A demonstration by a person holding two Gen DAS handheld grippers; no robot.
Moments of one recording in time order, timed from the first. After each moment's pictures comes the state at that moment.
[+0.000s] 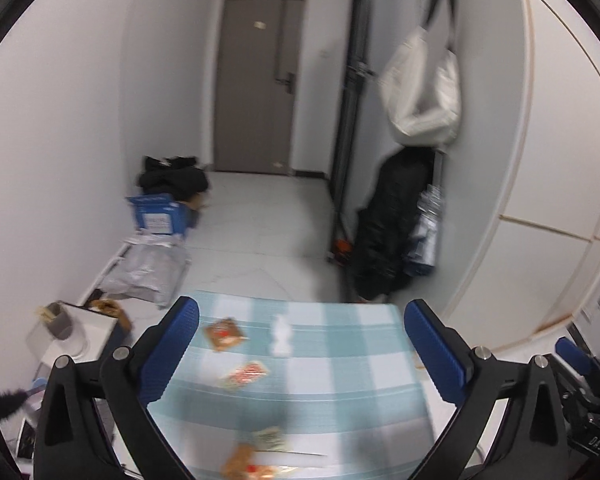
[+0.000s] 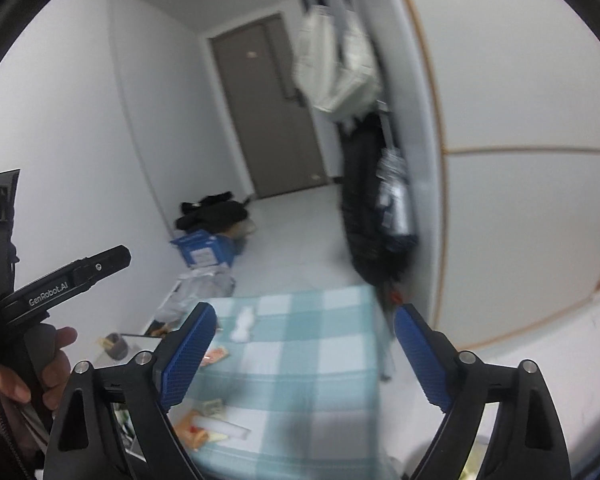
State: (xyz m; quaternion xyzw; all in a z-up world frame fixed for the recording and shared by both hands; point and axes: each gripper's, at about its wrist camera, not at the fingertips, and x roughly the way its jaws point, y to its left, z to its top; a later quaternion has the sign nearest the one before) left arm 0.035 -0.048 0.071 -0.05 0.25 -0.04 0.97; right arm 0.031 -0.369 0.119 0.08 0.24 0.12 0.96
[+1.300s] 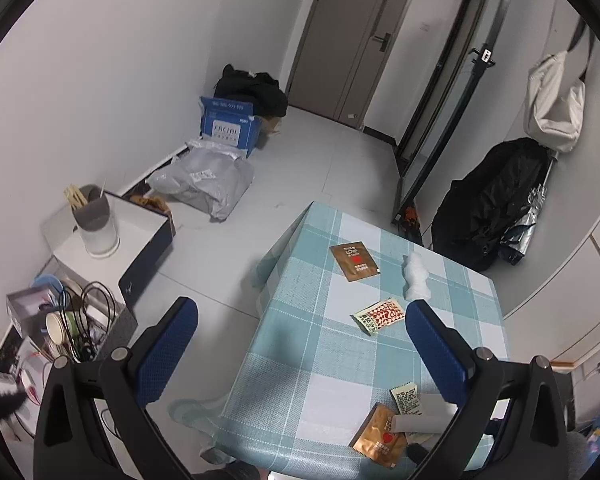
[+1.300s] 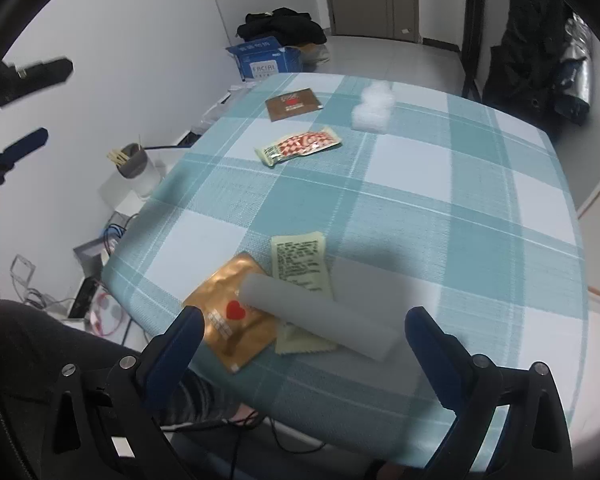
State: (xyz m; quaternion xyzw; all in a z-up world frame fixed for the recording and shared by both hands) left arm 0.052 0.105 -0.045 -0.18 0.35 0.03 0.92; right arm 0.079 -0.168 -0.092 -0.07 0.49 0.22 0.84
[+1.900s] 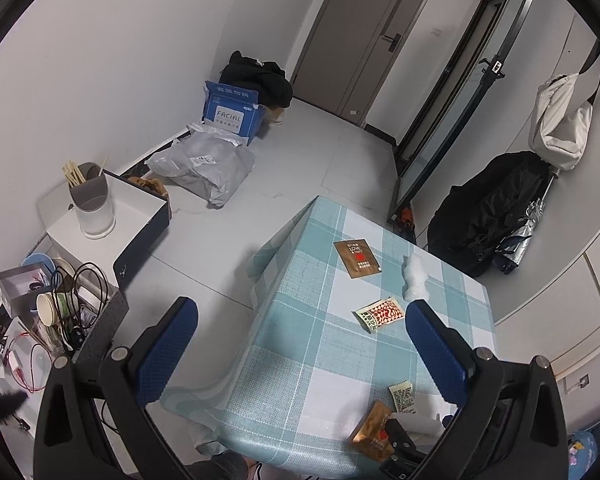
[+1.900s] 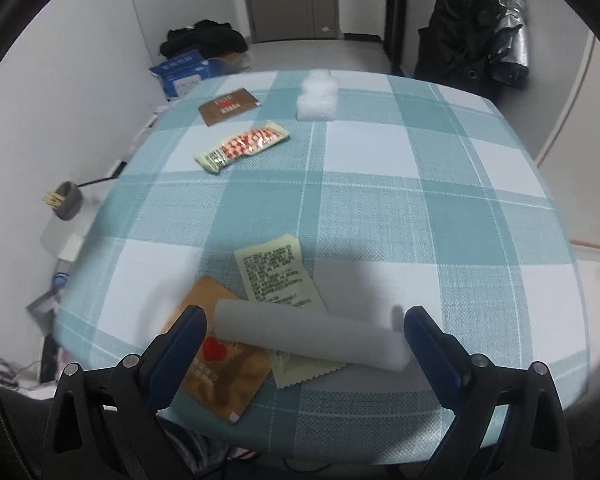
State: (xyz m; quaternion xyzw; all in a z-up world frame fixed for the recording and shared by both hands) left arm 0.055 0.122 -0.049 -0.21 0.36 0.02 0.91; right arm 0.082 -0.150 -0.111 -0.03 0.49 0.08 0.87
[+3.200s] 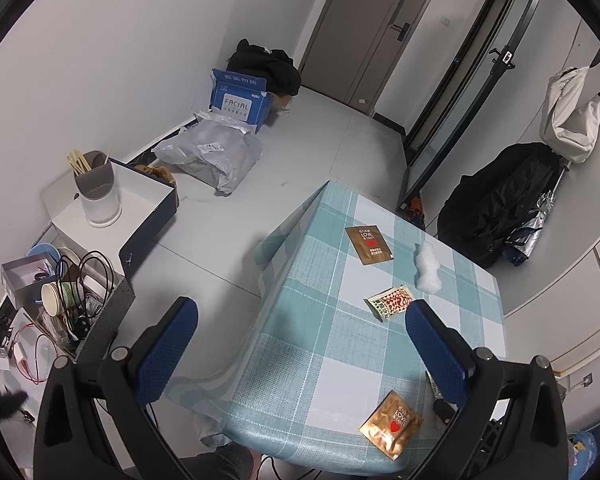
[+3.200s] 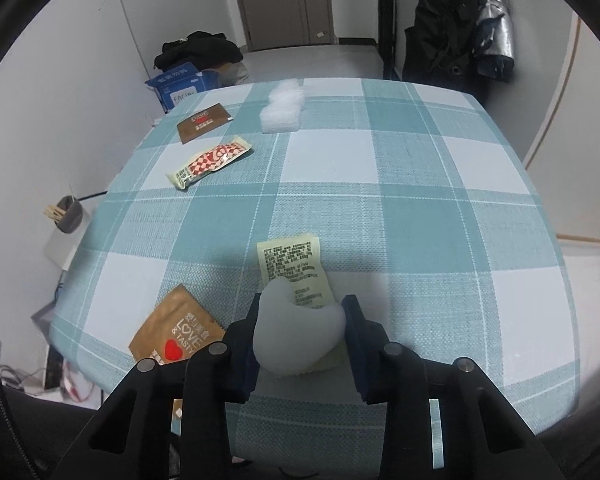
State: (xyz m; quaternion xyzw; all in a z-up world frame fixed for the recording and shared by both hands) left arm 0.057 0.123 -0.059 -0.20 0.39 0.03 0.90; right arm 0.090 -0.190 -0.106 0.00 0.48 0.09 0.87
